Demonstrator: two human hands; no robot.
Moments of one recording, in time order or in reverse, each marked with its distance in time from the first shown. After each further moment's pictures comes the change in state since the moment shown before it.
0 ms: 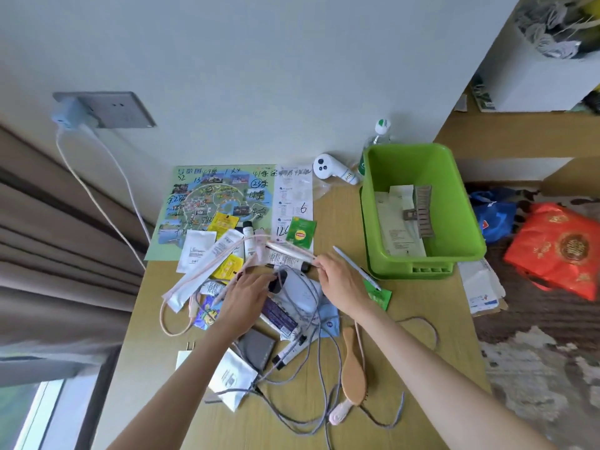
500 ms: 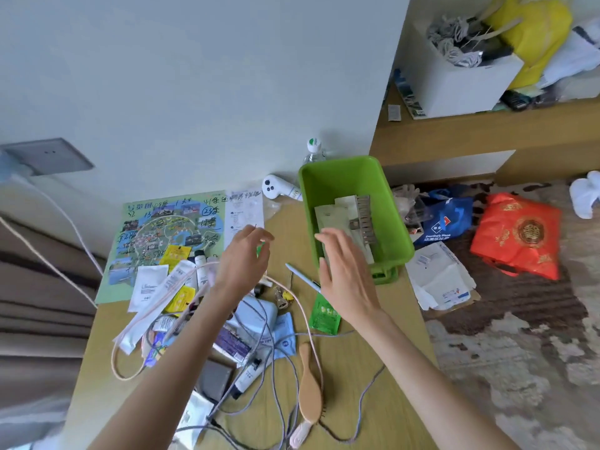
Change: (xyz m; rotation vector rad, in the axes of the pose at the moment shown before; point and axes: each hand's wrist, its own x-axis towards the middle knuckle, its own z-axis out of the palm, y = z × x) left_hand 0.095 0.143 -0.060 -0.112 0.286 0.099; right_hand -0.043 0.033 -0.111 -0.056 0.445 -0.030
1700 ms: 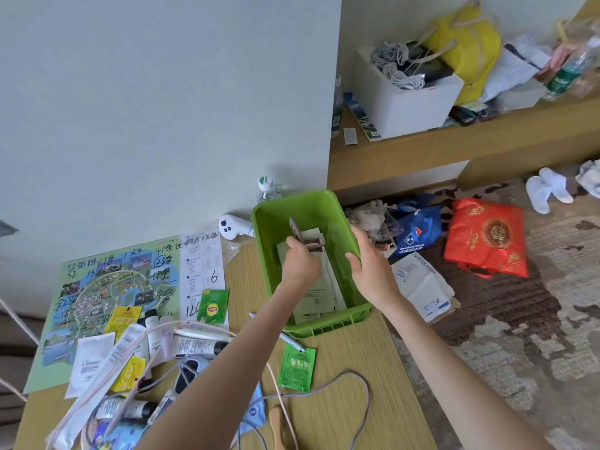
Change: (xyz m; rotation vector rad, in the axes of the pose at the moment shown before) left_hand 0.103 0.136 0.112 -0.384 -0.347 -0.447; right_hand 0.055 0.139 -0.033 0.114 -0.027 0.353
